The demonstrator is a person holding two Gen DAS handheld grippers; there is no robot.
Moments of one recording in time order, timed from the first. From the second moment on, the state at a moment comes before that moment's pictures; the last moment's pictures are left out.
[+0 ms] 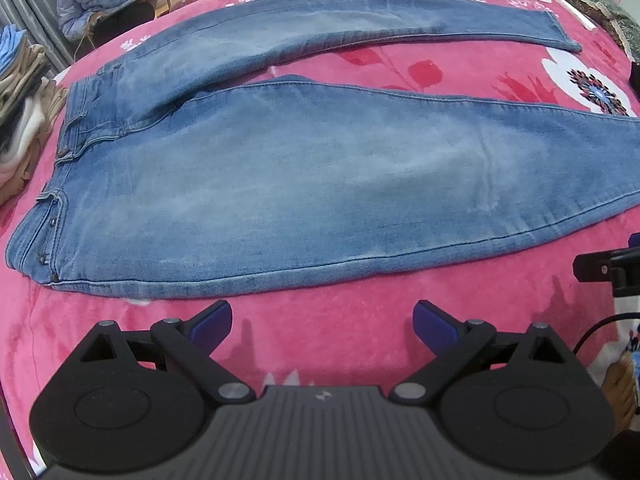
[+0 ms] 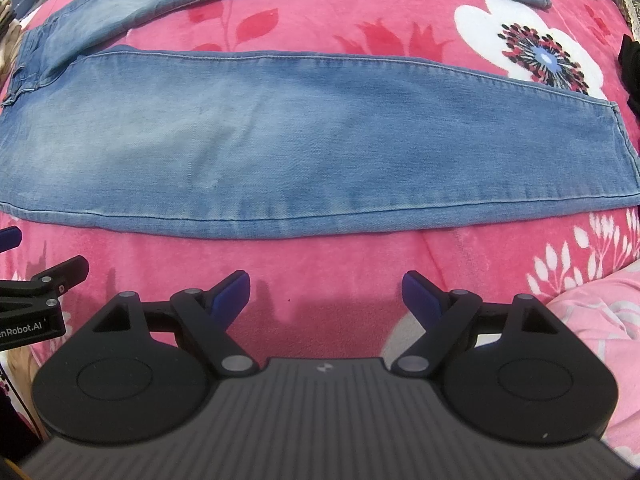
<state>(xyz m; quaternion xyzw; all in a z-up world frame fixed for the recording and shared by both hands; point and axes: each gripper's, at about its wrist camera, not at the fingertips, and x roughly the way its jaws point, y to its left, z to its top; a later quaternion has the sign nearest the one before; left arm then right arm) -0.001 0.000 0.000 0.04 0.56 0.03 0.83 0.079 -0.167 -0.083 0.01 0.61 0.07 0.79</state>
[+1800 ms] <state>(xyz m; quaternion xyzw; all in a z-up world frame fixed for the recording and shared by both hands) 0.007 0.000 -0.009 0.01 0.54 0.00 0.84 0.083 -0.168 -0.084 -0.03 0.59 0.06 0.80</state>
